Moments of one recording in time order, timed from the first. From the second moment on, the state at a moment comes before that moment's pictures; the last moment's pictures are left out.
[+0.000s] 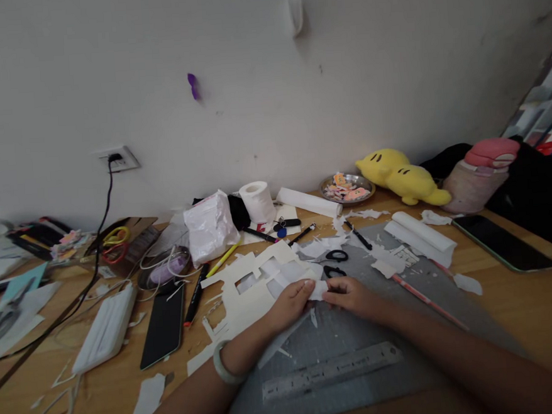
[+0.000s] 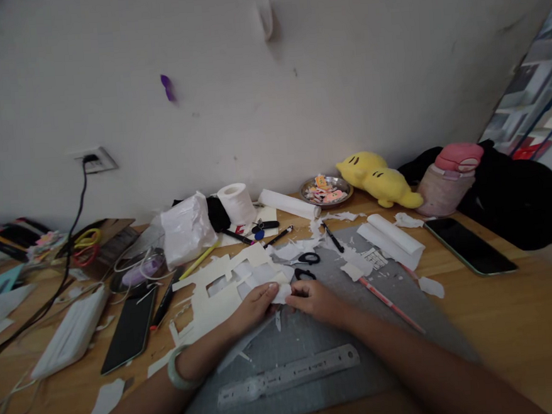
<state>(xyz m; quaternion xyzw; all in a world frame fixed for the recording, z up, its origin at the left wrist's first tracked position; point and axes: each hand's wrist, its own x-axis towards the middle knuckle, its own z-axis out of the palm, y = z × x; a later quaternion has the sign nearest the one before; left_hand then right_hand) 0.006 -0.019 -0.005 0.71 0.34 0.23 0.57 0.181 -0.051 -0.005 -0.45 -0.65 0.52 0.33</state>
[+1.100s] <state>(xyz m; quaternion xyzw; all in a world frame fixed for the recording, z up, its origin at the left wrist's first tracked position) 0.004 -0.016 -0.010 0.71 0.35 0.20 0.58 0.180 -0.051 -0.004 -0.47 -0.62 0.52 0.34</state>
